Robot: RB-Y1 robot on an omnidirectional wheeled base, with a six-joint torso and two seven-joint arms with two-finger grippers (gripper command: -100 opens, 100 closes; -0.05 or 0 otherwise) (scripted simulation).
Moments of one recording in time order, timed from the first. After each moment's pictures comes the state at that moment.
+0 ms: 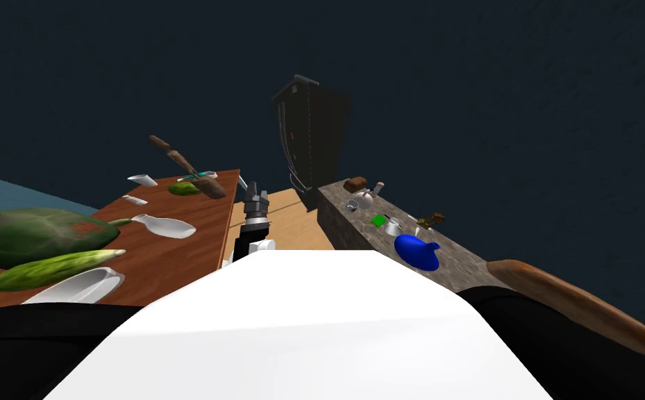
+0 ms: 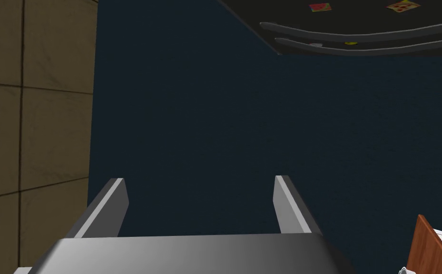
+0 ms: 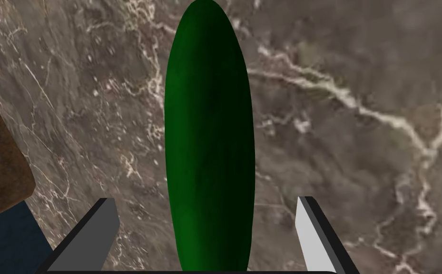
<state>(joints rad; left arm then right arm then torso) 0.51 -0.04 -0.04 -2.24 0.08 -0.35 -0.16 0.89 -1.35 0.23 -0.76 0.36 -0.43 0.50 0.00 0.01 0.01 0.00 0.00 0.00</state>
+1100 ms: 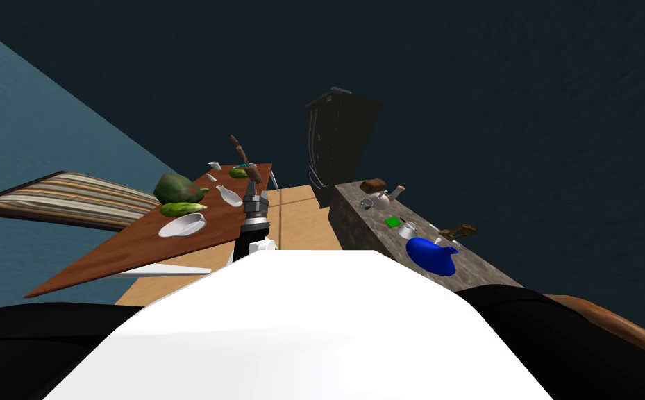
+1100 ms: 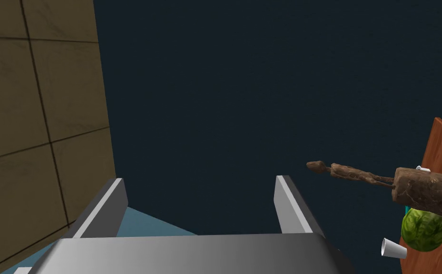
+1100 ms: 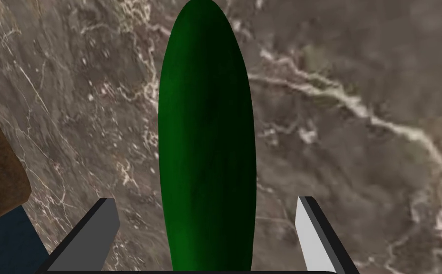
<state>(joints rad) 0.51 -0.04 -0.04 -2.24 0.08 -0.35 -0.16 0.66 -1.24 0.38 -0.39 0.43 -0.55 0.35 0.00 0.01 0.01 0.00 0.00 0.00</state>
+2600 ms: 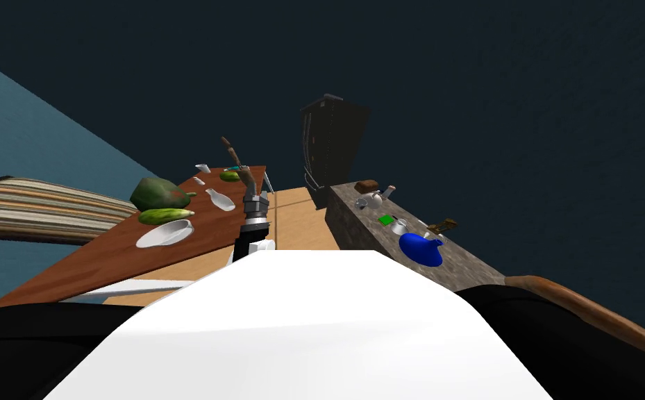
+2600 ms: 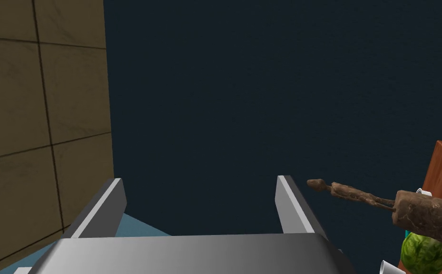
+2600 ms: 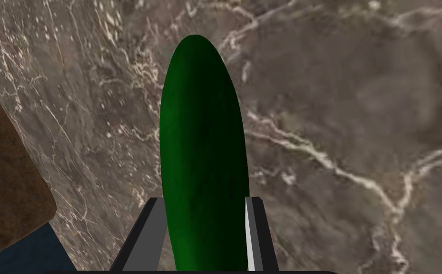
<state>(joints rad) 0.51 -0.04 -0.04 -2.24 0.08 -0.35 -0.16 0.72 -1.27 0.35 -0.48 0.41 -0.52 0.36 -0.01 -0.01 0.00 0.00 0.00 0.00</state>
